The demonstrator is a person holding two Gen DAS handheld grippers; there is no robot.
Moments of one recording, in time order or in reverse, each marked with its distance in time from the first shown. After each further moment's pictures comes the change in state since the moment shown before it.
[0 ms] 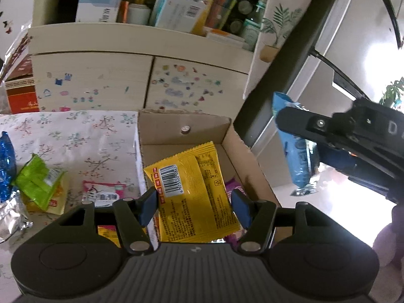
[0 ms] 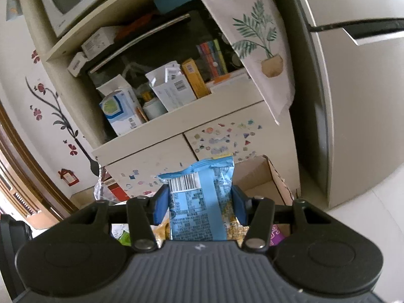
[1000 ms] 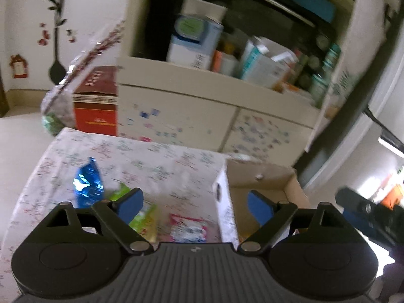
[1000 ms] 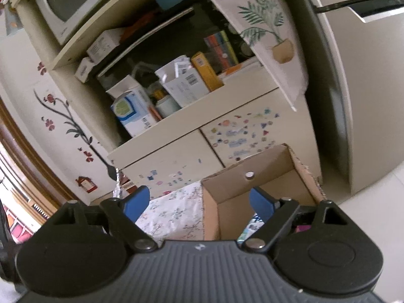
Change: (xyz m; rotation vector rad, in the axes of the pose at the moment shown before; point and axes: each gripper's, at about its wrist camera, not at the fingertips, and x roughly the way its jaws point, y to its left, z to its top) left arm -0.070 0.082 0.042 -0.144 -0.115 0.225; right arm 0.012 0.012 -0.009 0.041 0.007 0.104
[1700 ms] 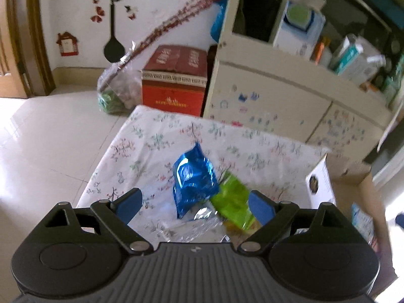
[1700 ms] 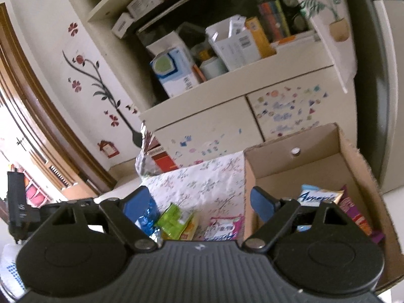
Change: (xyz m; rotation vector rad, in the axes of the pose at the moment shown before) left arm 0.023 0.117 -0.004 -0.043 0.100 0.192; right arm 0.034 0.038 -0.032 -0.107 0.127 0.119
